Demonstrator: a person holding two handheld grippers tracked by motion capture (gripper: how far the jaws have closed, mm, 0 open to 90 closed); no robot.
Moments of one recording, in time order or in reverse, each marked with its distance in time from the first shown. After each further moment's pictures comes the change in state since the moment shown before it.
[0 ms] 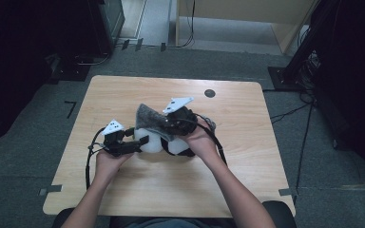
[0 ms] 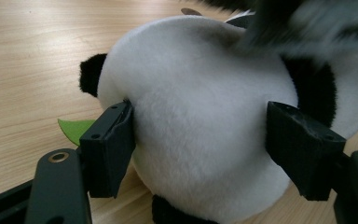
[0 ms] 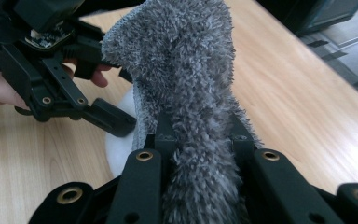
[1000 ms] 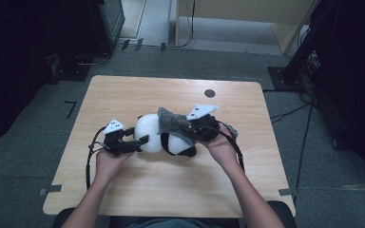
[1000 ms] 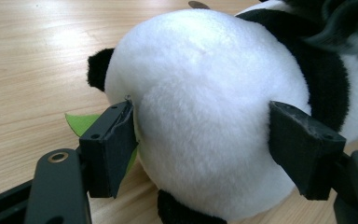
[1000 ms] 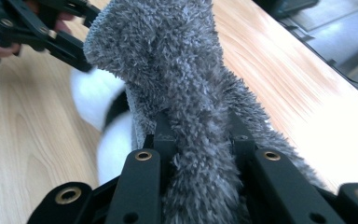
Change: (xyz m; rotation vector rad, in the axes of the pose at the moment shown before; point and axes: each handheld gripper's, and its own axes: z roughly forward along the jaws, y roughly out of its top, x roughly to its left) left arm 0.001 0.001 0.002 0.014 0.027 0.011; right arm -0.022 -0.057 -0.044 0.007 -0.112 0.052
